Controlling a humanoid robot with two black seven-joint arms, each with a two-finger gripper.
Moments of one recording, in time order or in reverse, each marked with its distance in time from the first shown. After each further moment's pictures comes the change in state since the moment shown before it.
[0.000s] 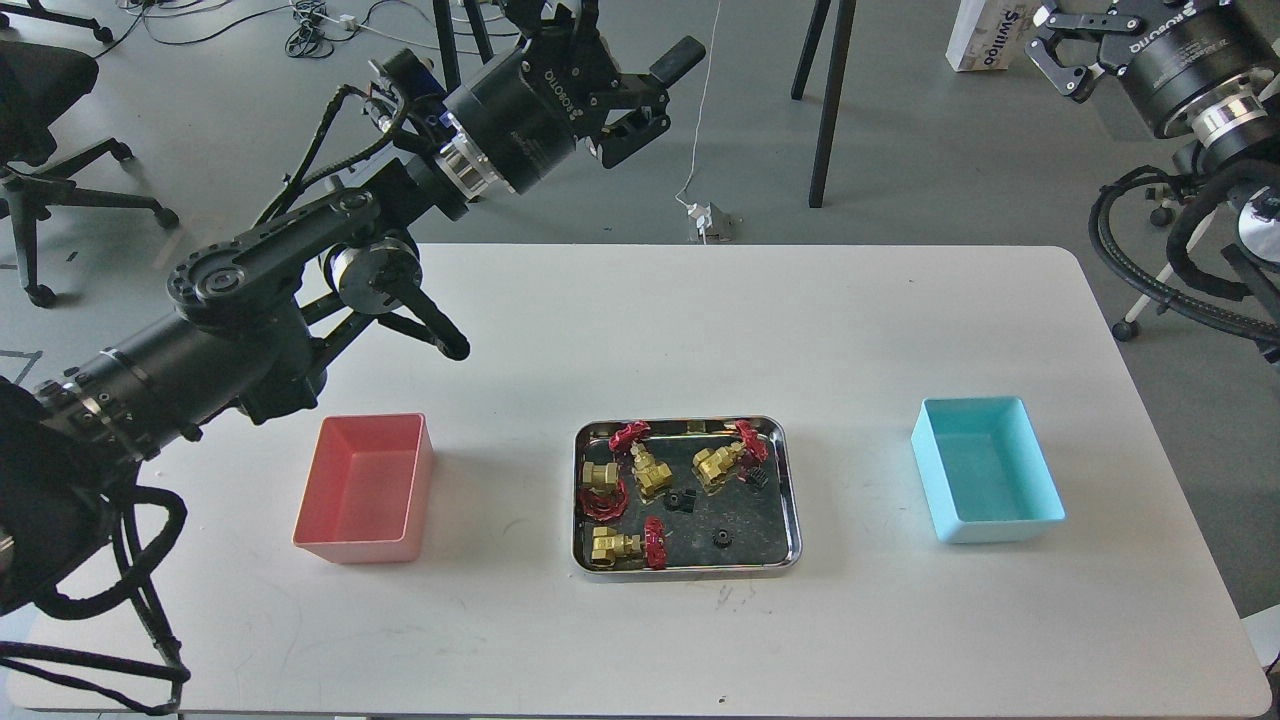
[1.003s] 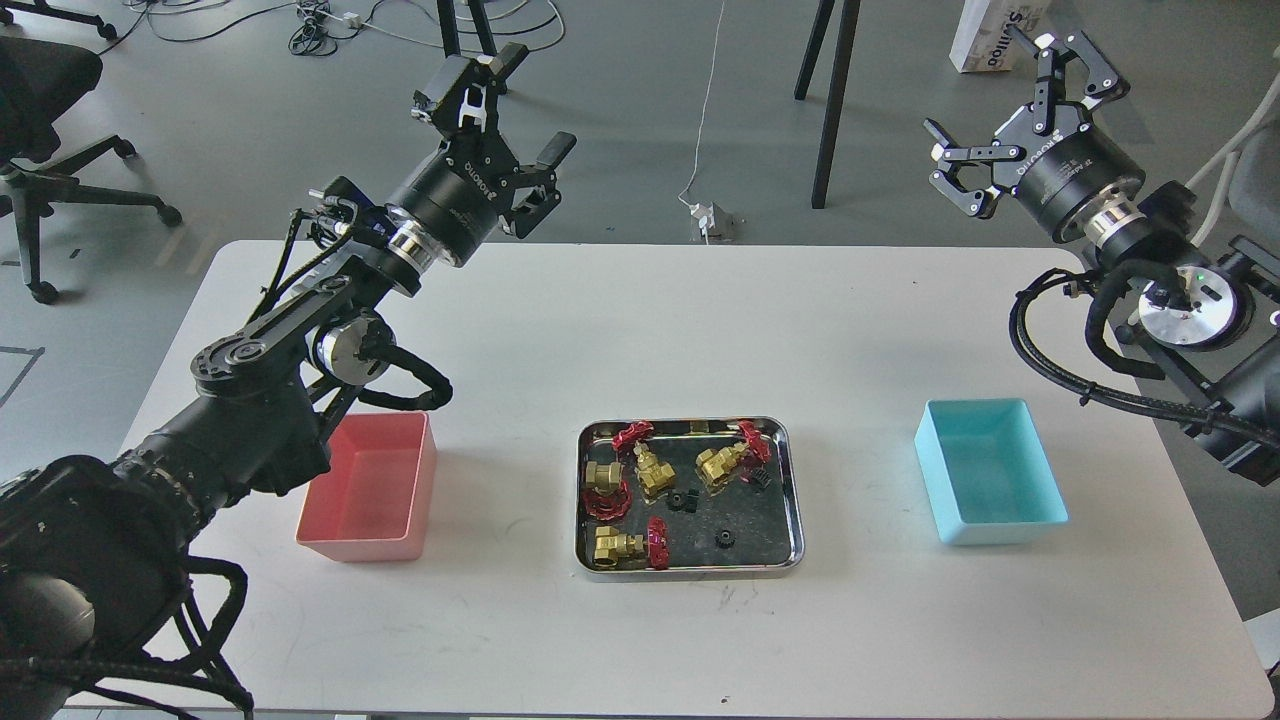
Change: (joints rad) left arm 0.226 -0.165 -0.303 0.385 0.031 0.000 0.000; right arm -0.088 0.084 -0.107 -0.001 -0.063 0.000 0.002
